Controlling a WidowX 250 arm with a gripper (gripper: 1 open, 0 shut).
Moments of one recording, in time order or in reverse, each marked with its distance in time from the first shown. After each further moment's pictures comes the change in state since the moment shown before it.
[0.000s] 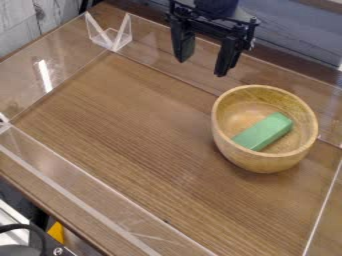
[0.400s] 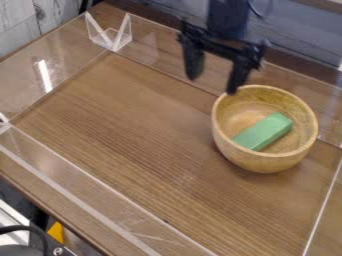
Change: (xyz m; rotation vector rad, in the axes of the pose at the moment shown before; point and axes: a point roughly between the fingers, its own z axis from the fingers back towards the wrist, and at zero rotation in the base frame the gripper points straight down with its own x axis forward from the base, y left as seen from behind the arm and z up) arm 0.007 -0.039 -0.030 -0.013 0.057 -0.086
